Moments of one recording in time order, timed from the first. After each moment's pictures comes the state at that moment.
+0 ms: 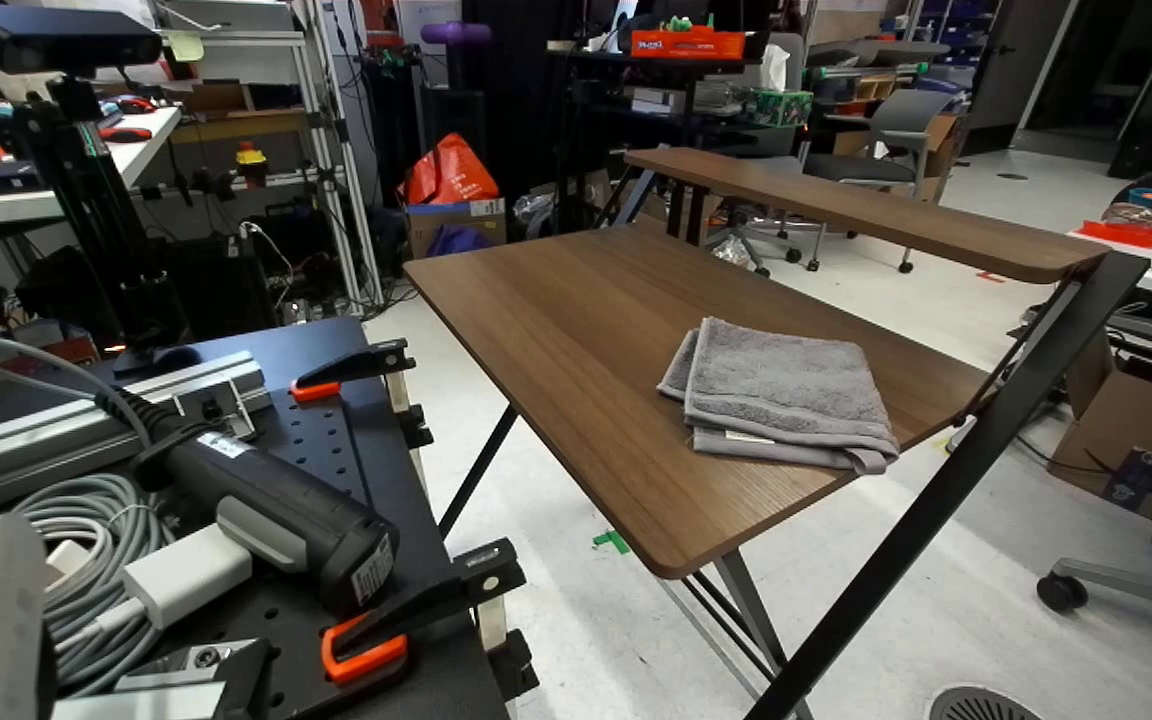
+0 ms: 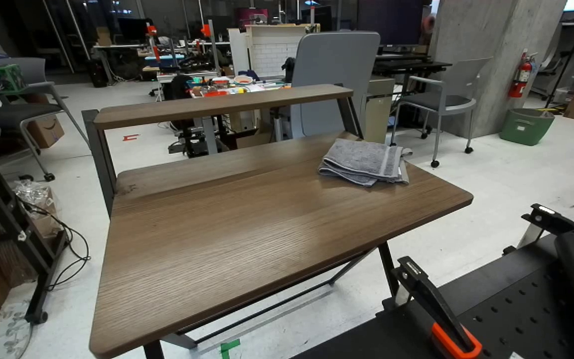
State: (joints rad) arm -0.18 -0.57 0.22 -2.64 -0.15 2.33 0.42
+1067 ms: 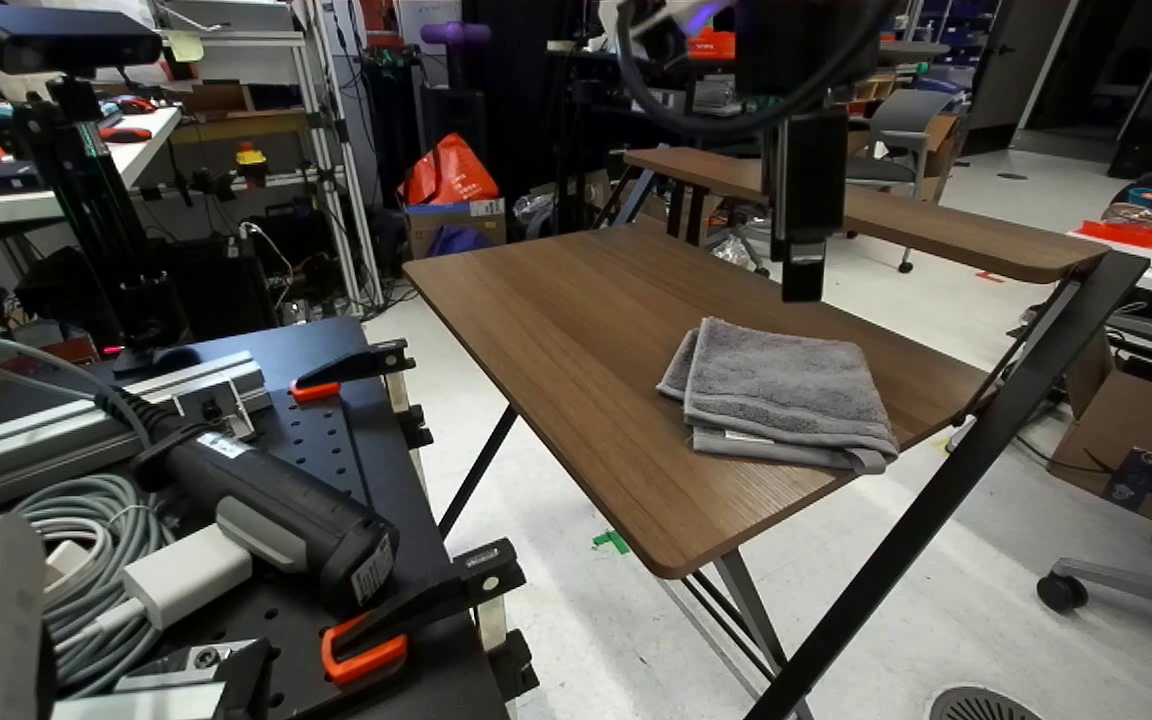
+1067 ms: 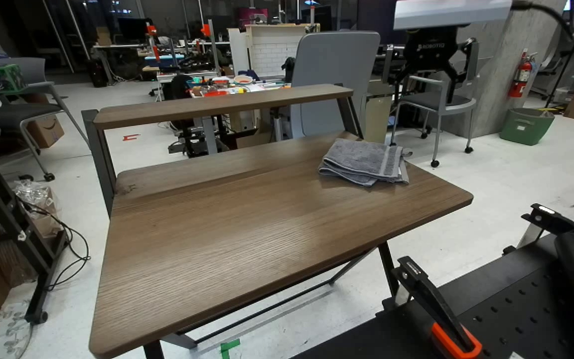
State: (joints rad) arm -0.06 0.33 -0.02 -2.12 -0.31 2.53 0.86
